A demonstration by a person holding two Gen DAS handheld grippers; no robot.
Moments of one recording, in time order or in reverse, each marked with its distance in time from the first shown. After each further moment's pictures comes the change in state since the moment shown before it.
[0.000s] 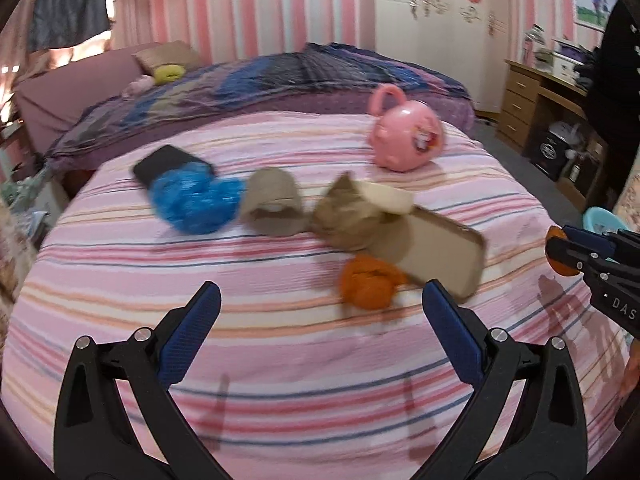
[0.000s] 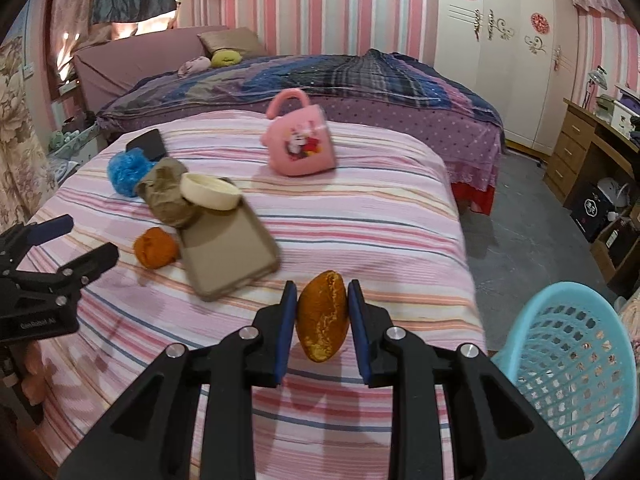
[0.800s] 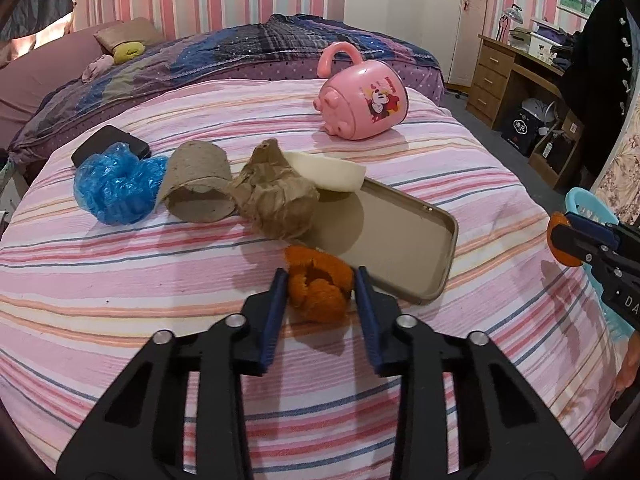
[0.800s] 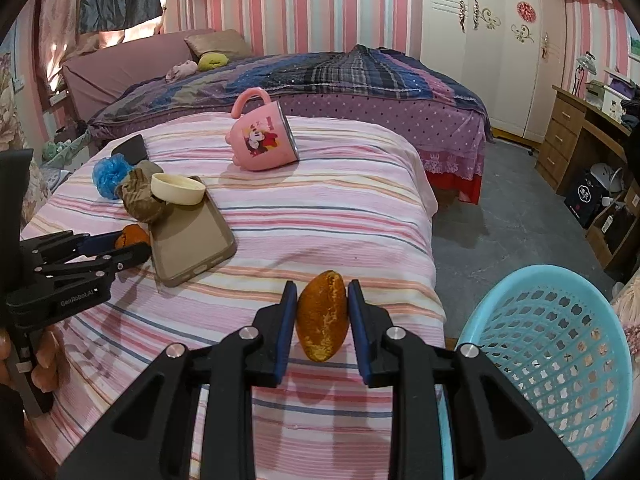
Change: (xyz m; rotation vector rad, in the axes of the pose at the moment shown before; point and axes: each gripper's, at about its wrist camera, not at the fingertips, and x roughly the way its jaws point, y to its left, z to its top) left arm 0.032 -0.021 0.005 0.021 0.106 -0.112; right arm -0.003 -0.032 -0.009 0.026 0.007 -0.012
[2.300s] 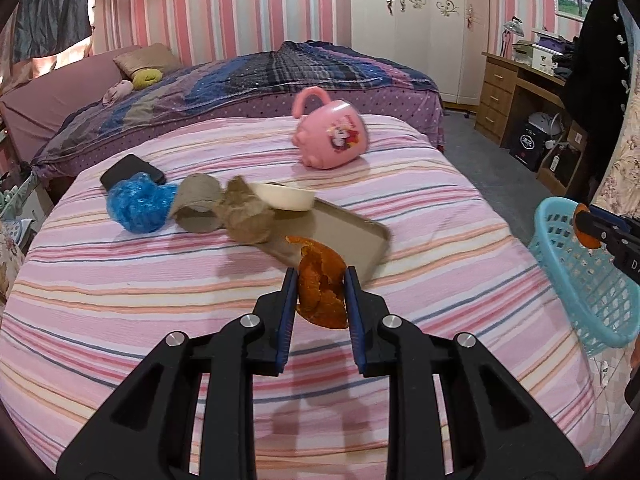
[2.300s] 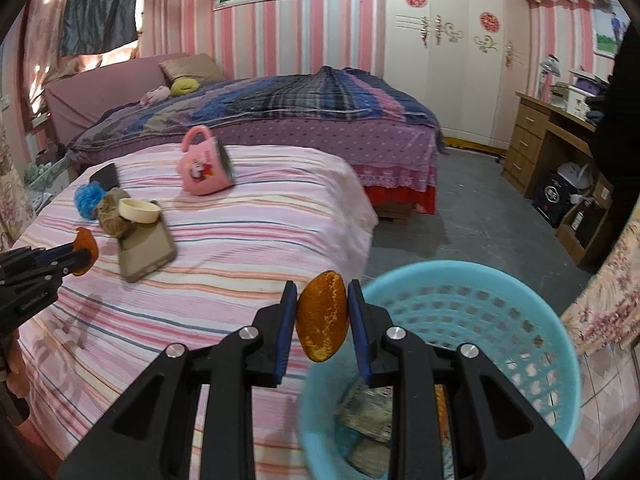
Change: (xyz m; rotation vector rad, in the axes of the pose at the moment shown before) left arm -0.054 -0.055 -0.013 0.006 -0.099 0.071; right arm -0.057 -0.074 -0.016 0.062 -0.082 -0.096
